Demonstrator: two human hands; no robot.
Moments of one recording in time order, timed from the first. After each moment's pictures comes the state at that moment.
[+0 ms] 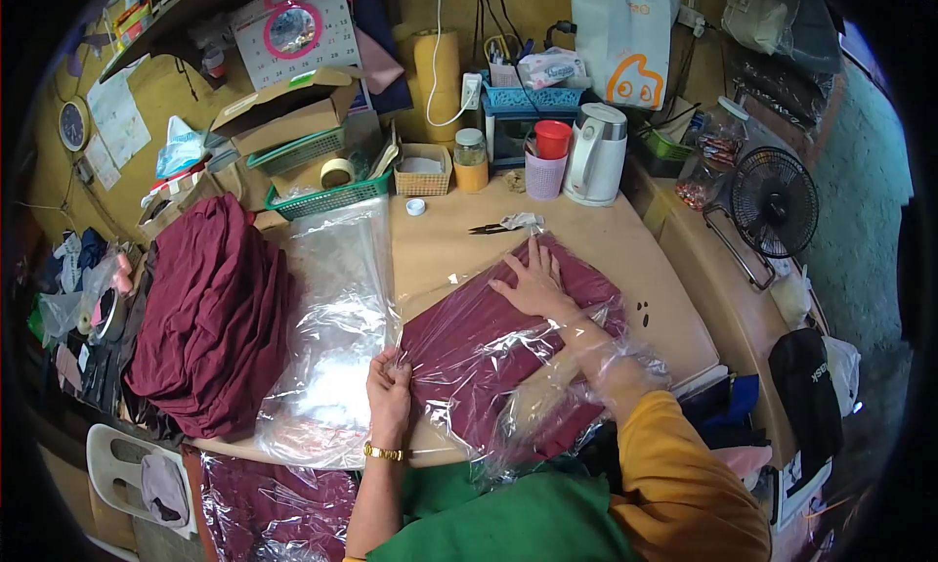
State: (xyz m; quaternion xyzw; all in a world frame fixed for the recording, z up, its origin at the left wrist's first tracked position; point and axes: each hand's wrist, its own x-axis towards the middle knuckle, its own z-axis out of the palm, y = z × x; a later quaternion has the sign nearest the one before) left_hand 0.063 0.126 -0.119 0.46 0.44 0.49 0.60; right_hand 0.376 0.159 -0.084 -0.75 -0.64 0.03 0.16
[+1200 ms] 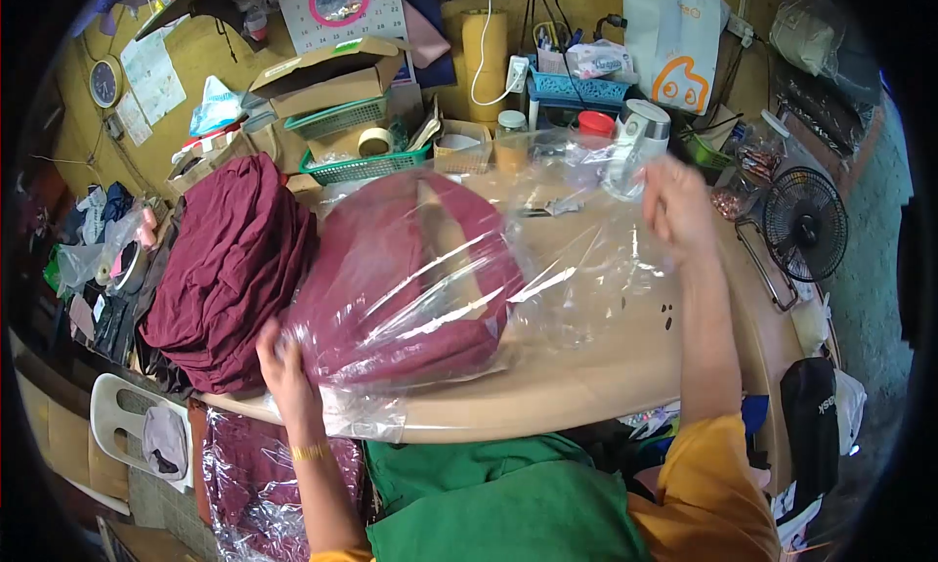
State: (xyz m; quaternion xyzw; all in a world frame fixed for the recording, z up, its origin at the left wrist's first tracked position) left_hand -0.056 0.121 -0.035 0.43 0.39 0.72 0.37; right_hand 0.434 0.085 0.117 -0.55 -0.49 0.27 0.62
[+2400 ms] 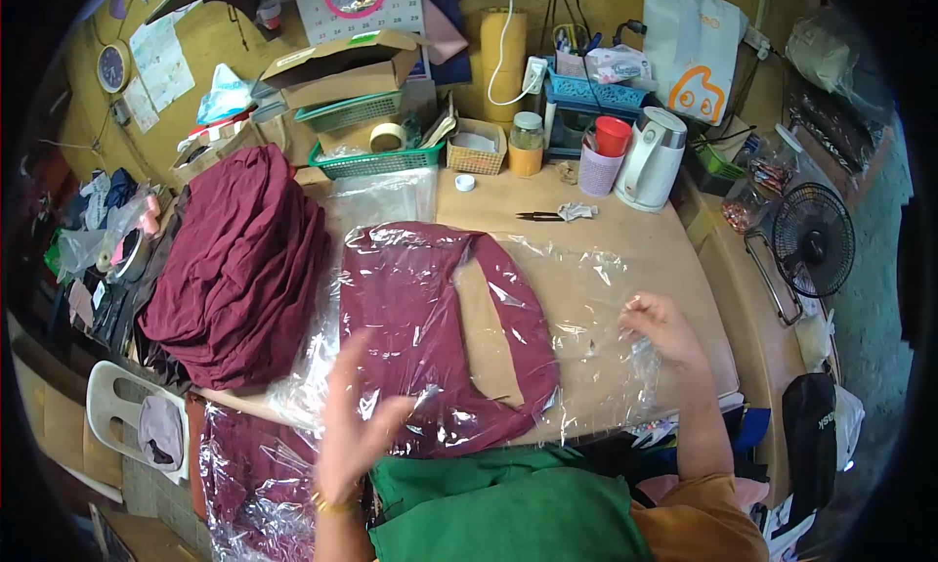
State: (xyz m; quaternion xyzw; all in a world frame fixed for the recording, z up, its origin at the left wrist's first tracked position) left_hand -0.004 0.048 0.024 0.71 0.44 0.42 0.35; right_hand 0.429 0.015 0.000 -0.60 -0.51 0.44 0.43
